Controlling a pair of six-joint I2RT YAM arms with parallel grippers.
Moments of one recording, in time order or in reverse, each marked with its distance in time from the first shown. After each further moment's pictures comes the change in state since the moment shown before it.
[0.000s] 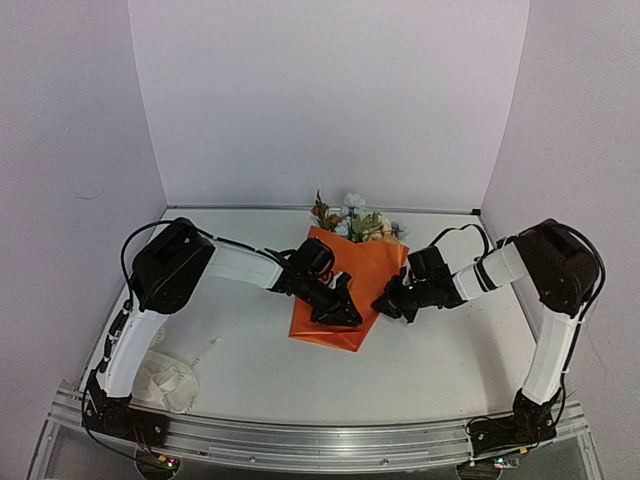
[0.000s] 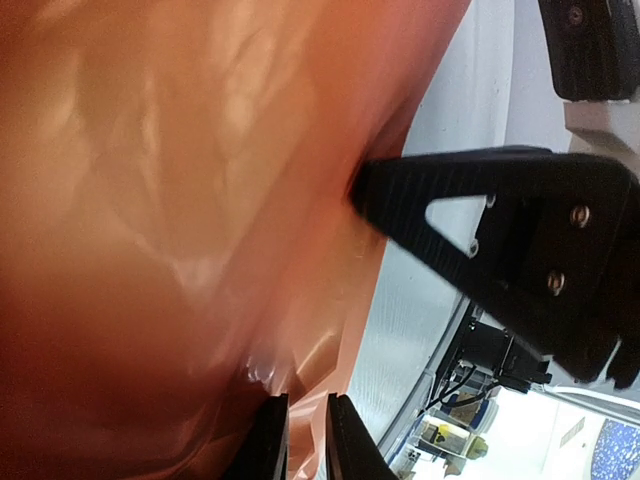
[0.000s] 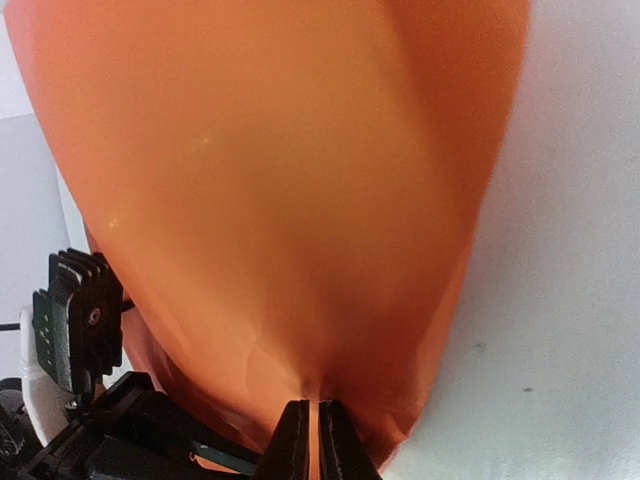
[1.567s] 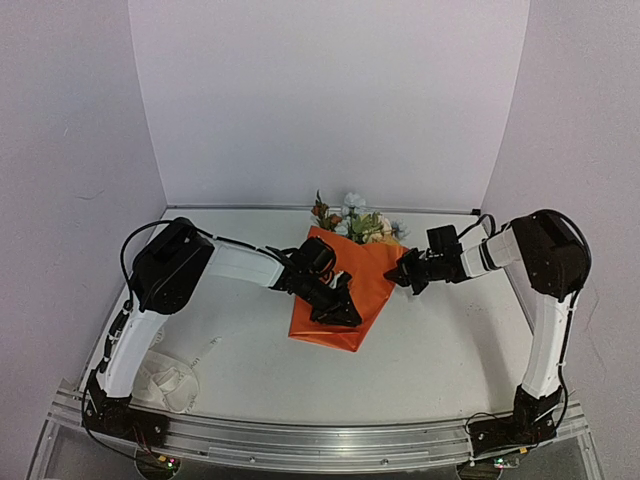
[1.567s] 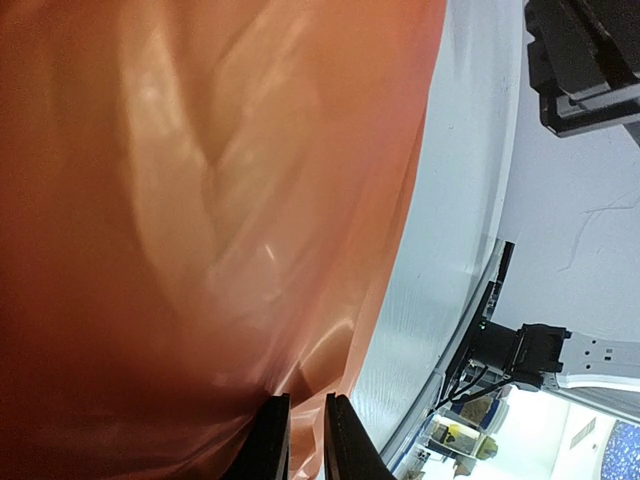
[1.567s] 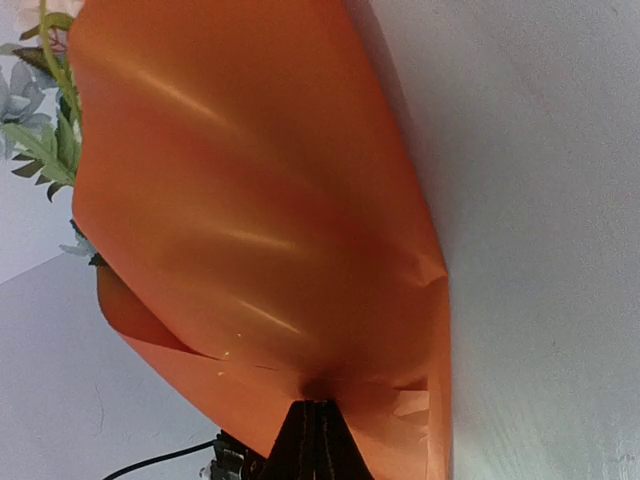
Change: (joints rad) left arm -0.003 0.000 0.024 -0.055 -0.019 0.034; right arm -0.201 0.126 0.190 0.029 -0.148 0.235
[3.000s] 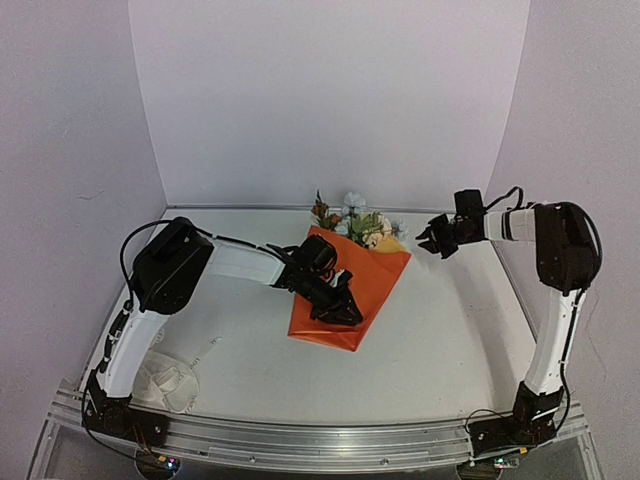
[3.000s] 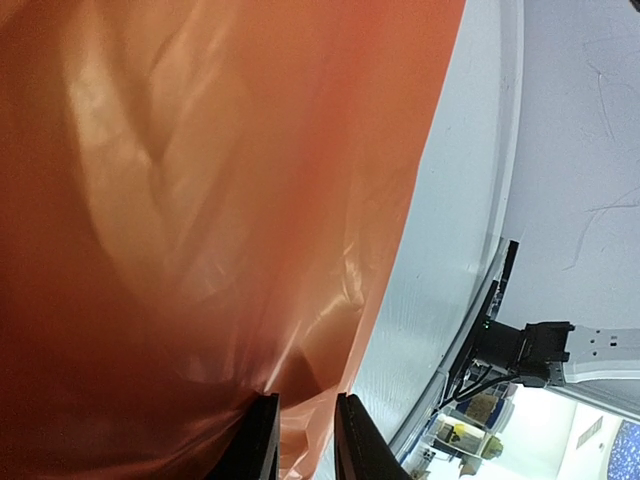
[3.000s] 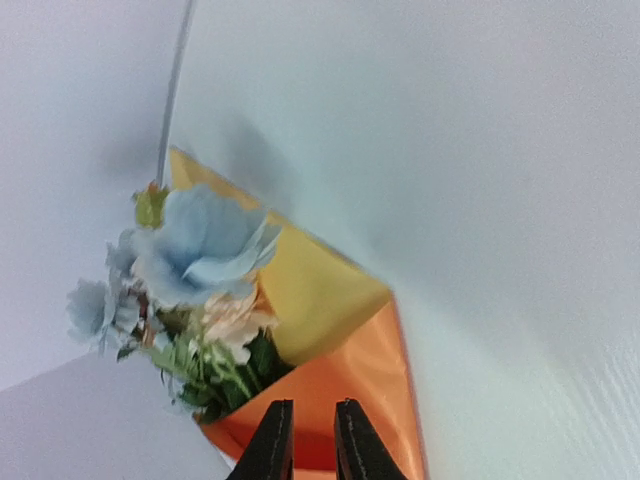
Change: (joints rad) left arm -0.001 -0.001 0.026 -0.033 -0.006 0.019; right arm -0.180 0.027 0.334 -0.357 0.086 -0.136
